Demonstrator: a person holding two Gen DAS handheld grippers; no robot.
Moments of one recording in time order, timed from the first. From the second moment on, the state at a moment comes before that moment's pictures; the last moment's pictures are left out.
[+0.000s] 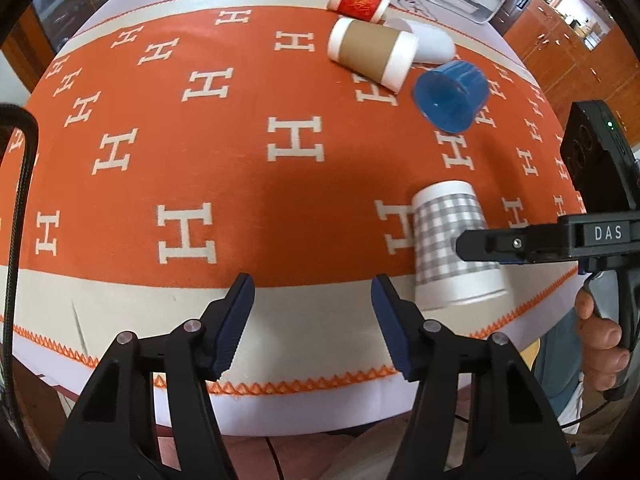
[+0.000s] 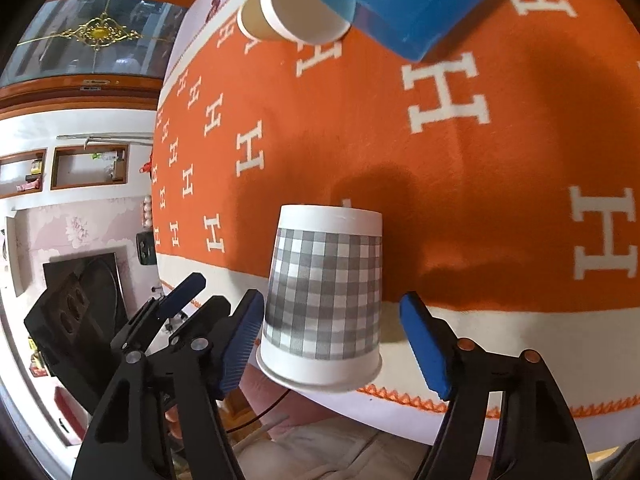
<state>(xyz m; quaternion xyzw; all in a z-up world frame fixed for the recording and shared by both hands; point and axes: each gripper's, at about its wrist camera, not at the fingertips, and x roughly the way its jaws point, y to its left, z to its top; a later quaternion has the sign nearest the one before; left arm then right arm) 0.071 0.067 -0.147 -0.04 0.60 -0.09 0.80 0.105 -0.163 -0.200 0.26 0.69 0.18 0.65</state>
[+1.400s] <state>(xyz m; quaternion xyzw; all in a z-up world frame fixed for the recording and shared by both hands) 0.069 0.065 -0.131 -0.06 0.50 -0.04 0.86 0.049 -0.124 -0.170 0.02 0.41 0.18 0.90</state>
